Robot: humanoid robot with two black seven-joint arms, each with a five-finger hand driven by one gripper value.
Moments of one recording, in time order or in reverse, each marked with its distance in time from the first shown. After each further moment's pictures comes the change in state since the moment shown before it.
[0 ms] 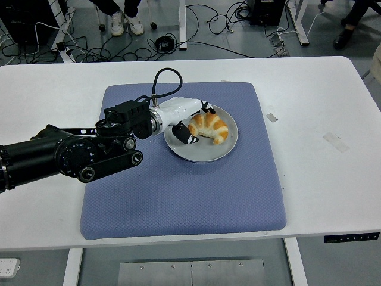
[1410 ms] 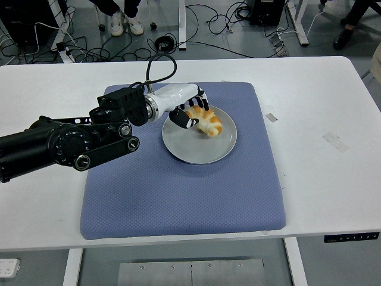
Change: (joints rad) left arm -0.027 0.031 -0.073 0.012 -0.018 -0.003 -0.002; right arm 0.000 0.000 0.000 0.000 0.000 0.000 0.000
